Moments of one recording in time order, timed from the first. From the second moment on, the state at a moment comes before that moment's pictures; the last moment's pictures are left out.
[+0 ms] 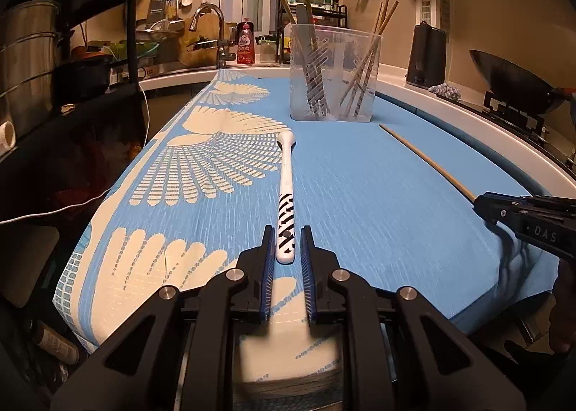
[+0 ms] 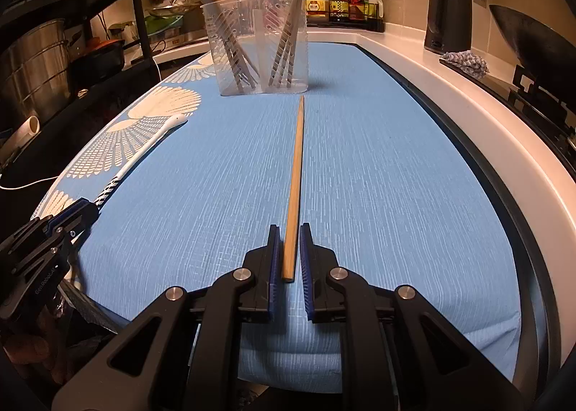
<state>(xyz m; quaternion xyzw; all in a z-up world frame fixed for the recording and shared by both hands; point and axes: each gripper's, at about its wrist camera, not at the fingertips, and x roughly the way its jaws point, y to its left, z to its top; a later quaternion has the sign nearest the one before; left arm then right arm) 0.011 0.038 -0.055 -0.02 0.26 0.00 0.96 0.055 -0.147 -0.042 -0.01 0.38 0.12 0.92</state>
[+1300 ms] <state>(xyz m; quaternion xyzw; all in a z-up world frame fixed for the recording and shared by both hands) 0.010 0.032 -0.060 0.01 0.22 0.00 0.98 0.047 -0.142 -0.047 -0.01 0.34 0.12 0.93</state>
